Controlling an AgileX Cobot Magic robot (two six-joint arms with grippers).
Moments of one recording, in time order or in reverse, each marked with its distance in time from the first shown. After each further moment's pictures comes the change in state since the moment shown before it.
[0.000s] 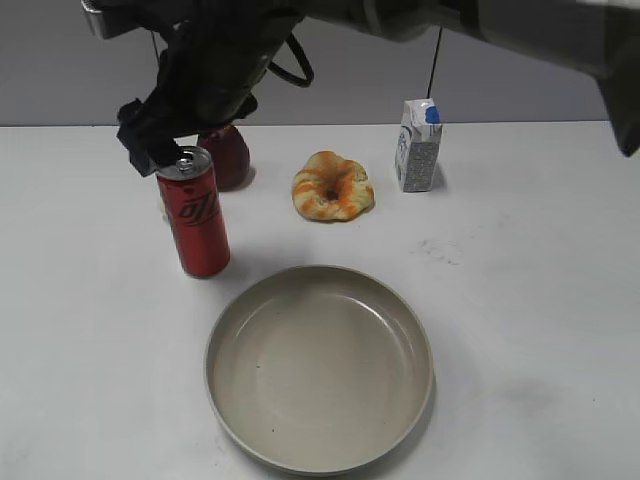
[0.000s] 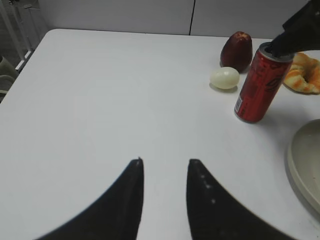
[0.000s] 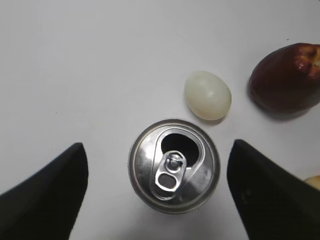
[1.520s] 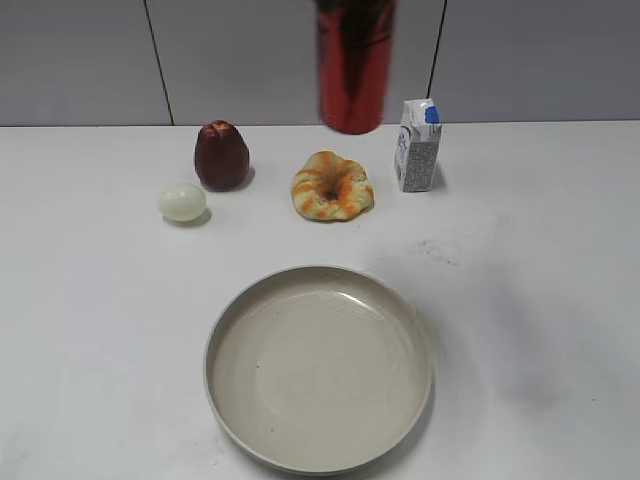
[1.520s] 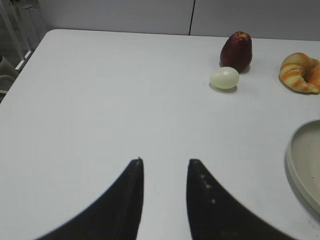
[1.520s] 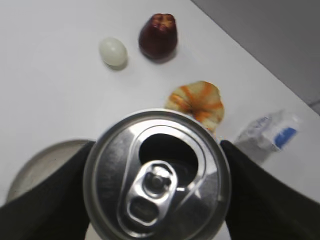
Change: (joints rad) left arm 0.000 0.000 0.000 0.000 0.000 0.000; right arm -0.181 -0.508 0.231 -0.086 0.222 -0.003
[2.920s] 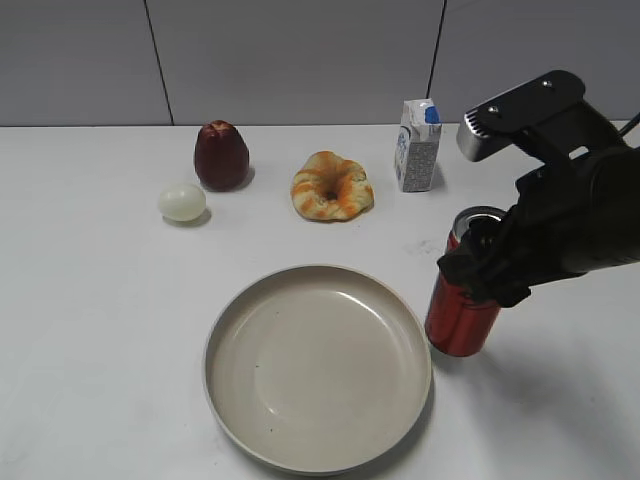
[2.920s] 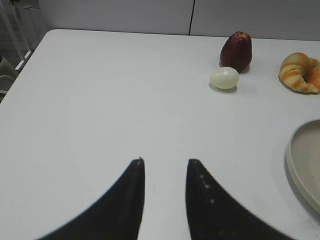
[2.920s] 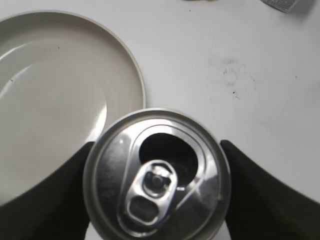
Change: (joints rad) left arm 0.000 0.000 0.000 0.000 0.000 0.000; right arm -0.051 -0.417 1.107 -0.083 -0.660 0.178
